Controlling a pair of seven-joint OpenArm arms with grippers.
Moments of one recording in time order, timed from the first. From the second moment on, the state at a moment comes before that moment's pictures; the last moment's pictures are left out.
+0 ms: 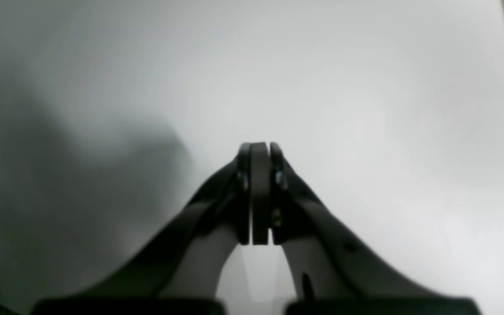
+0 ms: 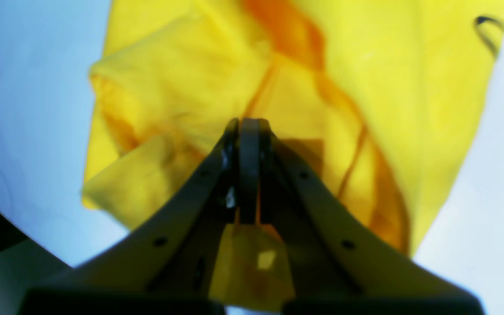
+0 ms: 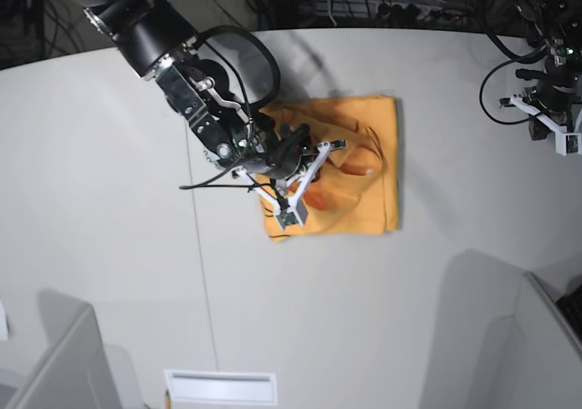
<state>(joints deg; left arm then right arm) 20.1 -15.6 -43.5 102.8 -20.3 -26.5 49.0 11.3 6.4 -39.9 91.1 30.2 -17.8 -55.0</state>
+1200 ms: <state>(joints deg) 19.5 -15.5 -43.5 102.9 -20.3 -26.6 49.0 29.2 -7.3 -48.3 57.0 40.7 -17.6 -18.1</state>
